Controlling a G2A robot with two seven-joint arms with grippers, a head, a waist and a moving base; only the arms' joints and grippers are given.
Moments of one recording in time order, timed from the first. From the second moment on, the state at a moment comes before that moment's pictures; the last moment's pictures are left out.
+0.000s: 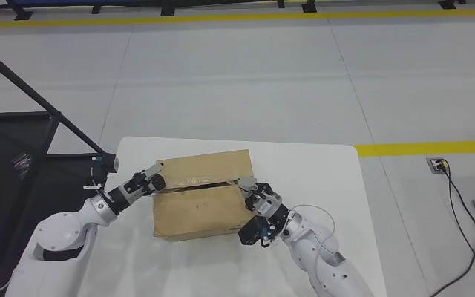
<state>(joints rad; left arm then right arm) 1.07 -0.98 -1.54 -1.50 -0.27 -0.16 -0.81 -1.02 -1.38 1.08 -1.44 -2.15 -0.03 -0.56</state>
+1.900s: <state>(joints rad) 1.02 -0.97 -1.51 -1.40 -0.32 -0.17 -0.91 -0.97 -1.37 1.14 -1.52 -1.89 -0.37 -0.21</state>
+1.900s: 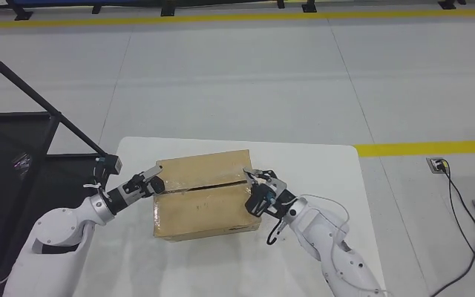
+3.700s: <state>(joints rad) 1.04 -0.96 -1.49 -1.40 -0.34 -0.18 -0.89 -1.04 -1.34 1.20 -1.67 -1.89 -0.27 -0.34</state>
